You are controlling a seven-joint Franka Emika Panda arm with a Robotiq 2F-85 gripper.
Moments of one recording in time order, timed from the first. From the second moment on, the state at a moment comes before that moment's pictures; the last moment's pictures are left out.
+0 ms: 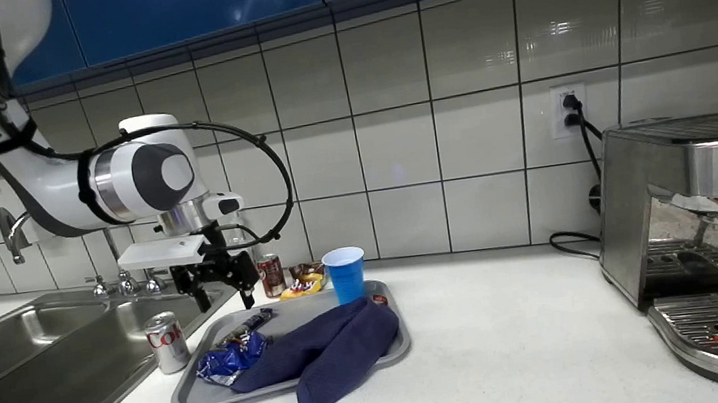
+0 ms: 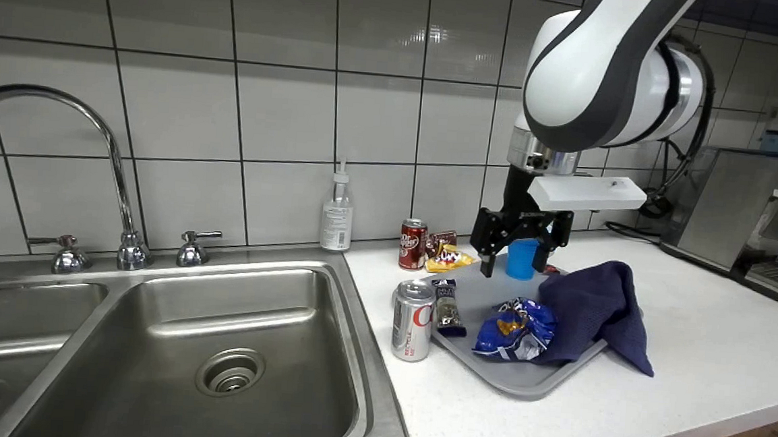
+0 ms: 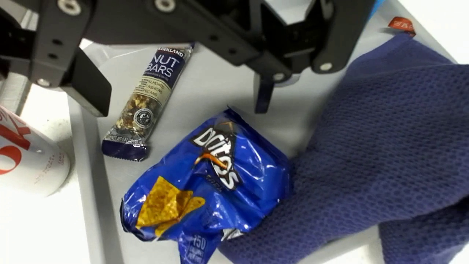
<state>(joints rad) 0.14 0.16 -0.01 -2.47 -0.09 2.74 0.17</state>
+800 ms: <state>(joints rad) 0.09 -0.09 -0.01 -2.71 -0.10 2.74 0.14</state>
